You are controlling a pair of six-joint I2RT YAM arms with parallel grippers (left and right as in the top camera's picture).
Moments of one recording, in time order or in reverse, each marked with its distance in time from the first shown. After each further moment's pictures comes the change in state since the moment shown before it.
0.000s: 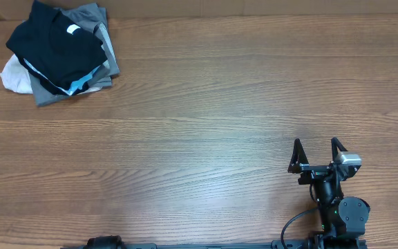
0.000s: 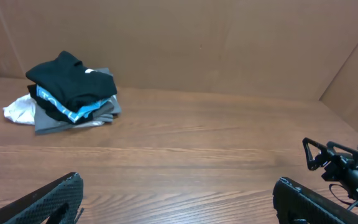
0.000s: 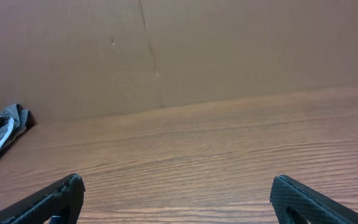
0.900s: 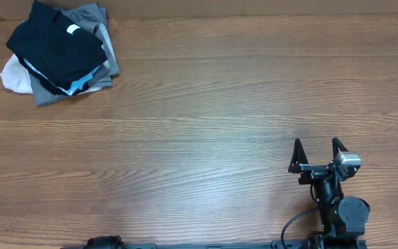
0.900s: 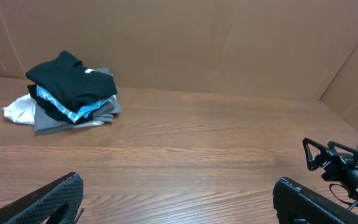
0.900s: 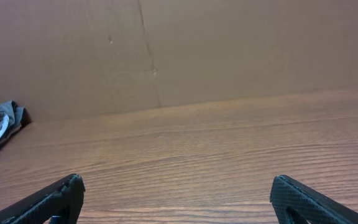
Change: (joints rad) left arm 0.000 0.000 0.000 0.000 0.000 0.000; right arm 0.000 0.000 0.000 -0.002 0.008 -0.018
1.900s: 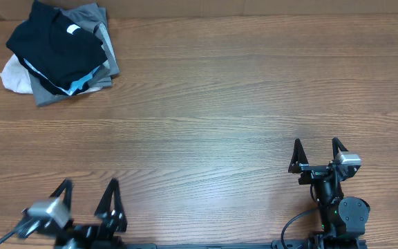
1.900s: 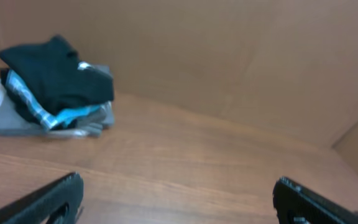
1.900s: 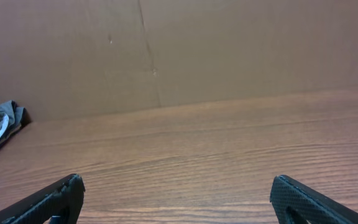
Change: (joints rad) left arm -0.018 -0.218 -0.863 0.731 -0.070 -0.205; right arm 0.000 0.000 0.000 0.000 0.000 0.000
